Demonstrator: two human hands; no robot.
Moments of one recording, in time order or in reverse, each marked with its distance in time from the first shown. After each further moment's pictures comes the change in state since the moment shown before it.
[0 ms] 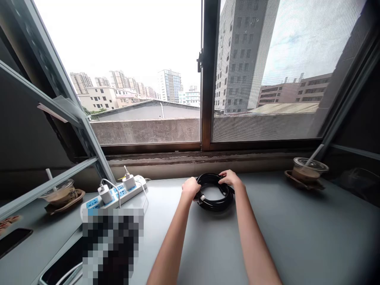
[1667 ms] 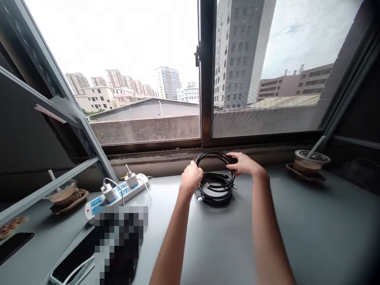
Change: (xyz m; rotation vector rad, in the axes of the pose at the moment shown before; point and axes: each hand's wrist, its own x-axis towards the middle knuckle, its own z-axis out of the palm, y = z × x) left_hand -0.036 0.012 -0.039 -0.315 0.175 0.138; right_hand -0.068 -0.026 -0.062 0.362 0.052 -0.243
